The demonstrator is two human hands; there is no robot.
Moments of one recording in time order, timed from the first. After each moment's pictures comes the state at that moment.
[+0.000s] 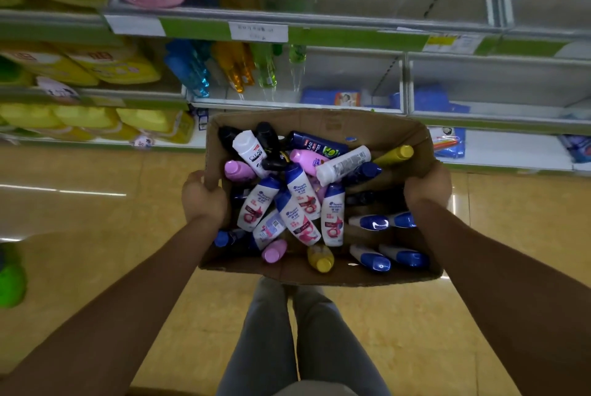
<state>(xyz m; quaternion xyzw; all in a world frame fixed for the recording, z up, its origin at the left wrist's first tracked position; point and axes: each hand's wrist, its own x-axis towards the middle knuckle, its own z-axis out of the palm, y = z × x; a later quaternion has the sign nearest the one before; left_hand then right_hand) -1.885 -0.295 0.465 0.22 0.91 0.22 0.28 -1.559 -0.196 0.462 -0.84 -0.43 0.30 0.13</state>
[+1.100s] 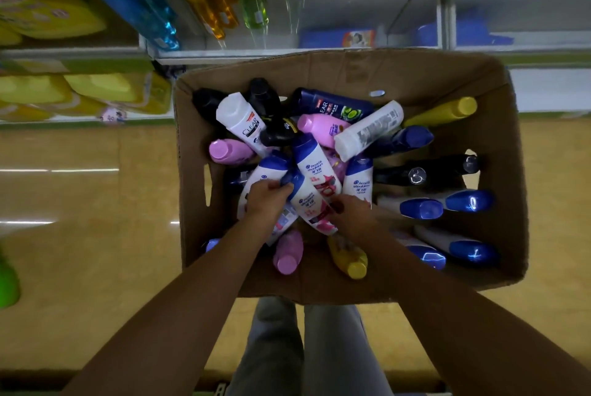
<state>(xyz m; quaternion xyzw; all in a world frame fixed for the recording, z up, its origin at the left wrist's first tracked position) -1.831 -0.281 0.336 0.11 0.80 0.18 0.56 -1.666 -0.280 0.310 -0.66 -0.55 0.50 -0.14</state>
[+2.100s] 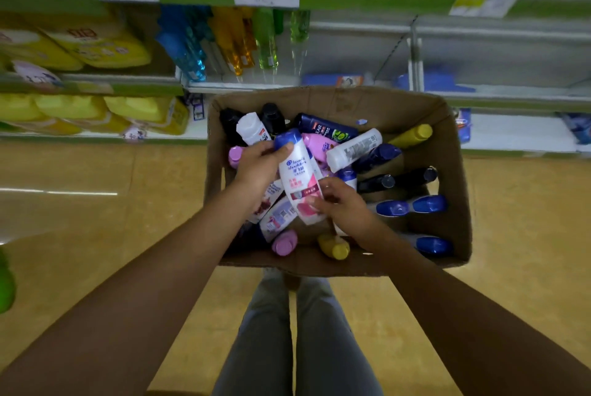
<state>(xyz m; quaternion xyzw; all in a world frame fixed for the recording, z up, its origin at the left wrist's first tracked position) -1.846 -0.259 0.461 0.18 0.70 0.37 0.59 -1.672 -0.282 0.425 -0.58 -0.46 0.66 0.11</state>
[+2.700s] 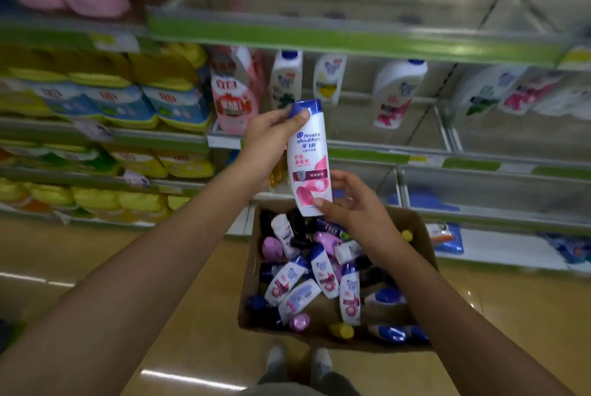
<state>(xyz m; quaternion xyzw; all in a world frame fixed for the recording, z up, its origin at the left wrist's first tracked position) -1.884 -0.224 0.739 0.35 0.61 0.53 0.47 -1.711 -0.255 0.687 -0.42 -0.56 0.64 0.32</state>
